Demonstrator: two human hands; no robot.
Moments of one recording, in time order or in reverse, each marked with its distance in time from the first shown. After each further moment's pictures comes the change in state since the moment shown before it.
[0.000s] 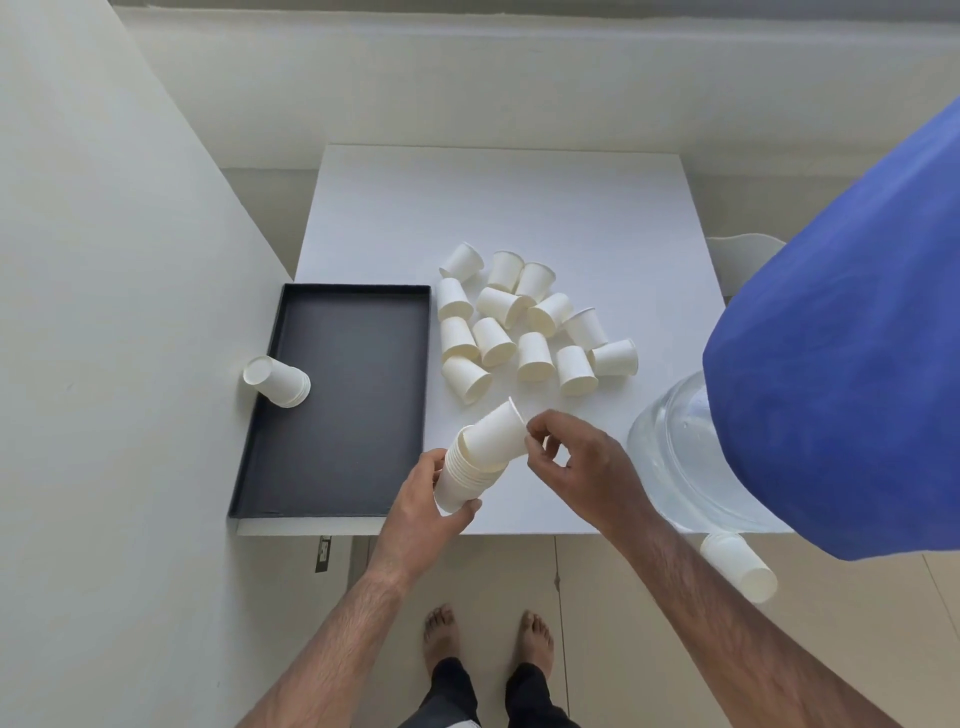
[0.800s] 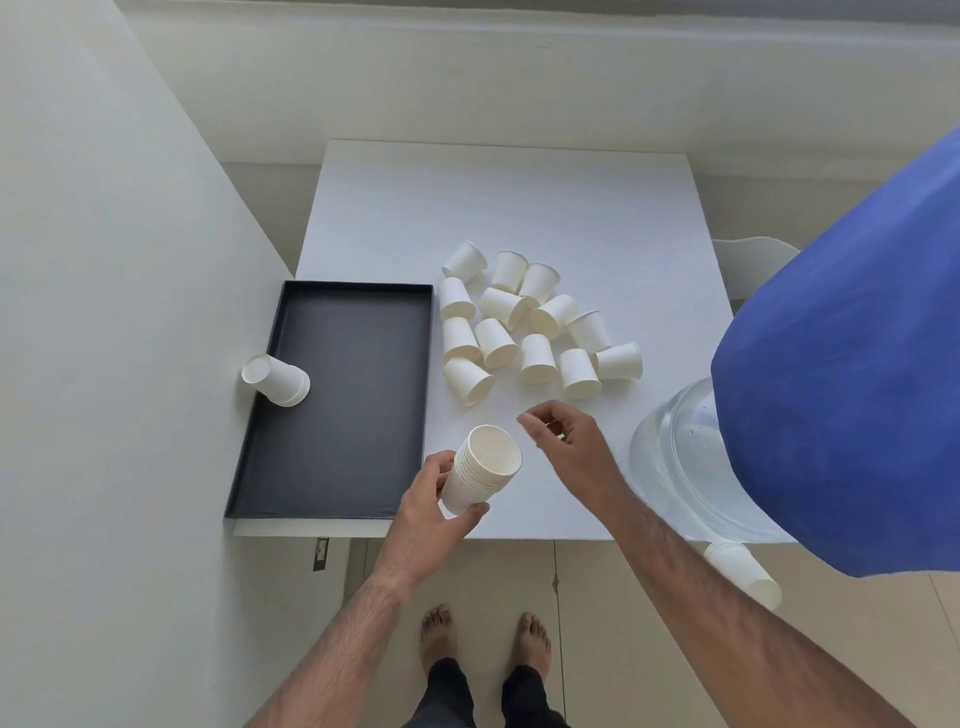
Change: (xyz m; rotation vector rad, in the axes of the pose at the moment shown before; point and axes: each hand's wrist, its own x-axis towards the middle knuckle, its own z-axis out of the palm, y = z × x) left_hand 0.003 0.001 0.005 -0.109 -0.027 -0.030; right_hand 0.031 0.031 0.035 0.512 -0.057 0.392
